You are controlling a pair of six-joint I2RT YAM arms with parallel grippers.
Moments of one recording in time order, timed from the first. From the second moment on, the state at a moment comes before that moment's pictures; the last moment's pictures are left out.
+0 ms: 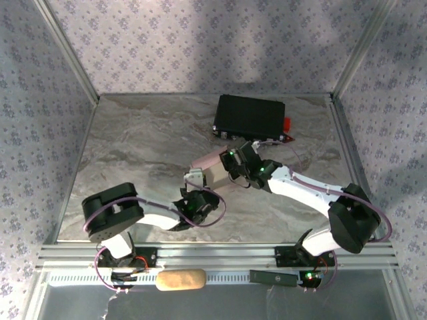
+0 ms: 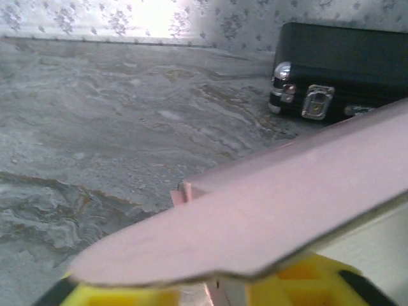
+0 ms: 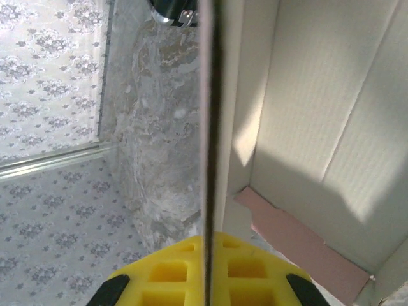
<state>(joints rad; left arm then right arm) -1.18 1.63 0.54 0.51 -1.11 -0.63 0.77 1.43 0.92 -0.13 0.14 1.64</state>
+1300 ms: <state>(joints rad) -0.68 1.29 0.55 -0.05 0.01 -1.17 0.69 1.43 0.63 0.15 -0.05 1.52</state>
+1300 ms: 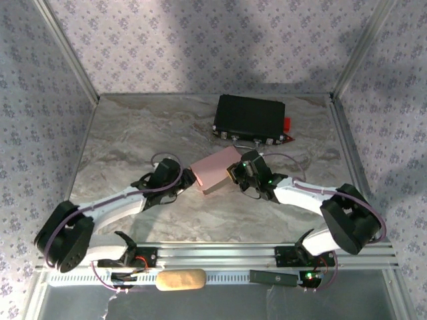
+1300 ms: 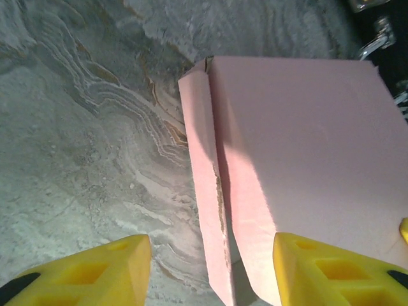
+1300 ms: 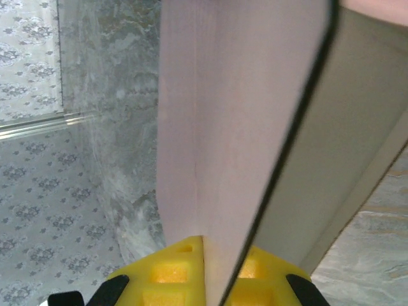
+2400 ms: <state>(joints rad) -0.70 1.53 0.58 0.20 0.02 -1.22 0.69 1.50 0.57 0.18 -0.05 1.52</state>
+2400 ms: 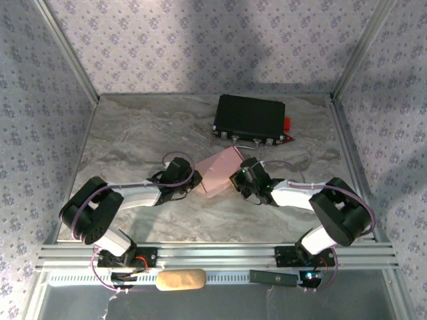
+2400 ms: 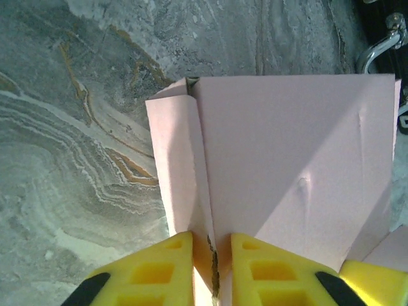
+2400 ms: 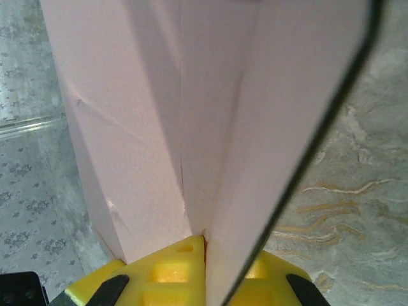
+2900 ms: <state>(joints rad) -0.67 1.45 0.60 0.01 -0.01 -1.09 0.46 1.12 0.64 -0.27 -0.03 1.05</state>
